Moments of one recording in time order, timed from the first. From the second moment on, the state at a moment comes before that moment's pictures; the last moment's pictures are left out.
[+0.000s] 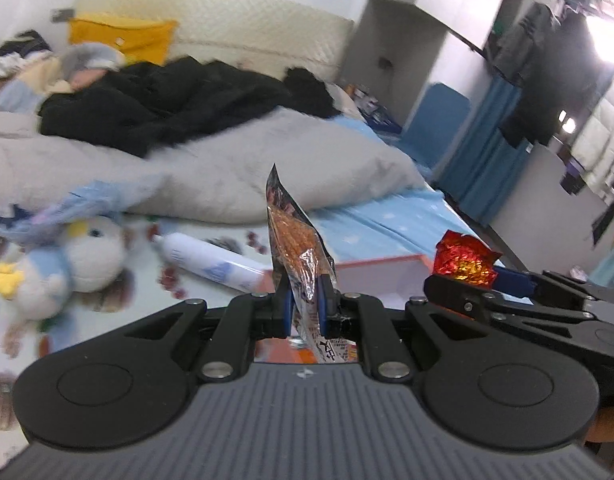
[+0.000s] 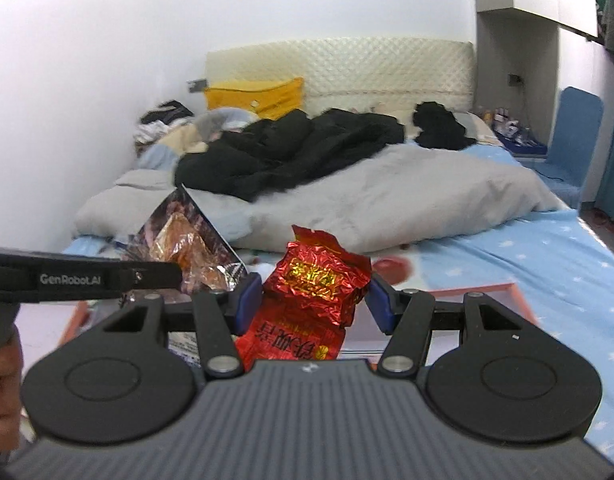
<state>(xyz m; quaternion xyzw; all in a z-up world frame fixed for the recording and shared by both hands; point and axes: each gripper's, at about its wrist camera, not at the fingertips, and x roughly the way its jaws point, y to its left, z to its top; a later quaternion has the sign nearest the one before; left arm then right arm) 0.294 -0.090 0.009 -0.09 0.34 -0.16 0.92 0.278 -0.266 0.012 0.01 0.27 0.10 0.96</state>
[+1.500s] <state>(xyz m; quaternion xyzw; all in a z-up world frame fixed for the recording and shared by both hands) 0.192 -0.138 0.032 -0.04 0.33 -0.20 0.92 0.156 -0.344 0.023 0.07 0.26 0.03 0.96</state>
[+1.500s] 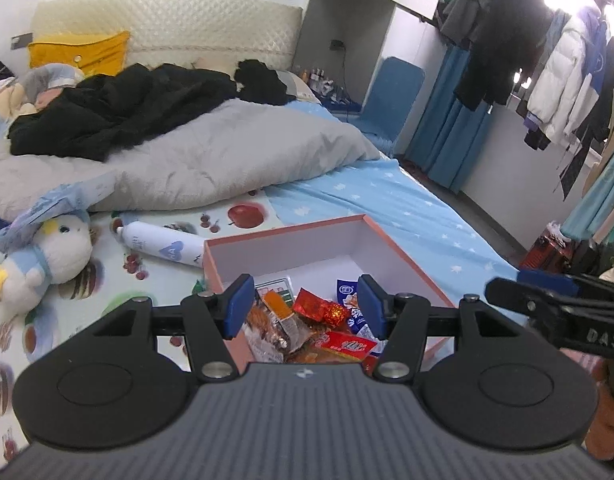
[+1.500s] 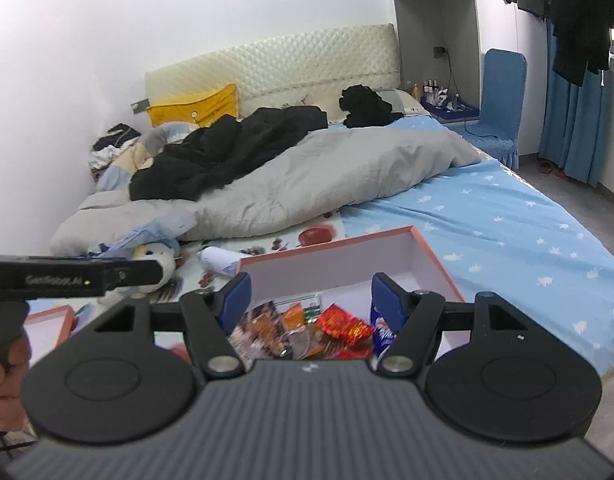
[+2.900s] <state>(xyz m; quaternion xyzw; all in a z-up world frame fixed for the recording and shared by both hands) 0.101 -0.105 0.032 -0.04 0.31 -0.12 0.94 0.096 -0.314 -0.007 0.09 0.25 0.01 0.96</state>
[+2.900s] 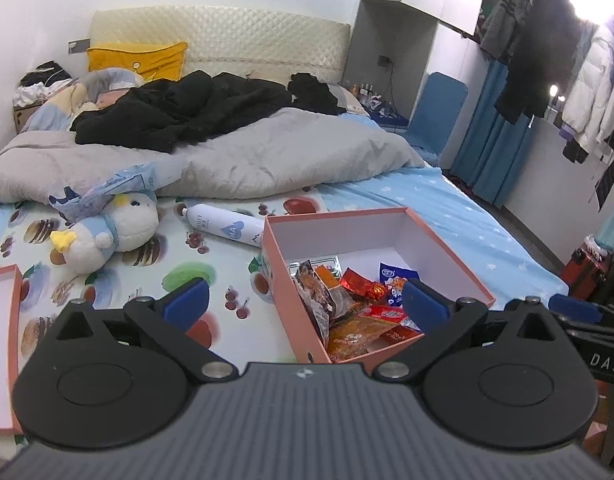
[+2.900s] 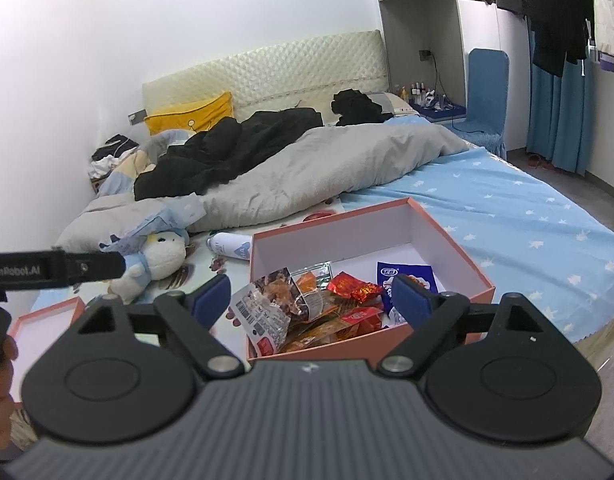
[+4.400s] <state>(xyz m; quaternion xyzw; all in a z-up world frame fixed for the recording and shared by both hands) 0.097 -0.104 0.039 -0.03 0.32 -0.11 0.94 0.099 -0.318 -0.006 0.10 0.26 0.02 0.96</state>
